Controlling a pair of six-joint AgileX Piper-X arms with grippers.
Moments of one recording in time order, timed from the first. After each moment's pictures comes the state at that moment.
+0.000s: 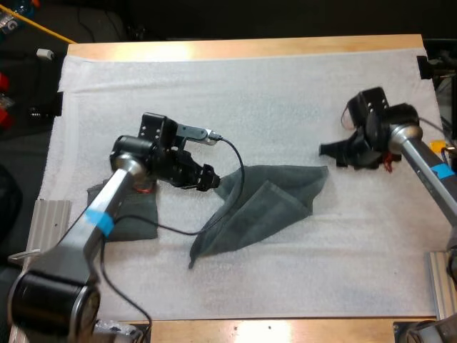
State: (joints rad) left arm -0.25 1.63 -1.07 0.83 0.42 -1.72; right arm 0.26 1.74 -1.23 0.98 -0.01 -1.53
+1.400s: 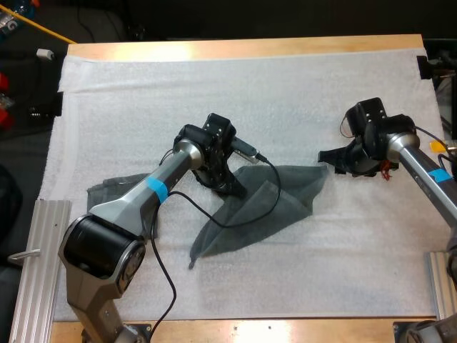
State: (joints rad) left arm -0.45 1.90 -1.26 0.92 0.06 -1.65; right arm 0.26 1.74 -1.18 0.88 -0.03 -1.51
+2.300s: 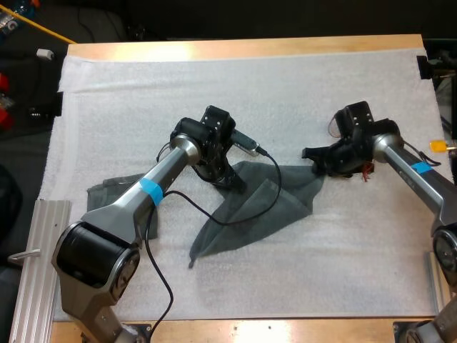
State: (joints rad) left arm -0.45 1.86 -1.30 0.97 0.03 -1.65; right arm 0.28 1.86 -1.18 0.72 -0.24 -1.42
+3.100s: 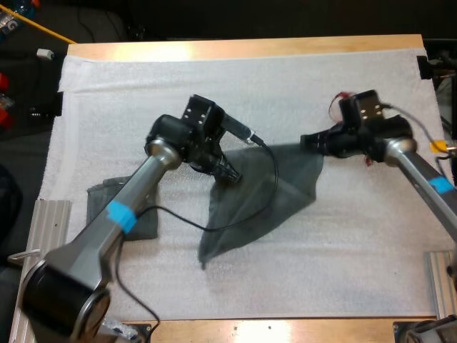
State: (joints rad) left arm -0.45 1.60 -1.31 1.01 0.02 -1.62; right arm 0.31 1.62 -1.18 0.66 -0.16 -1.53
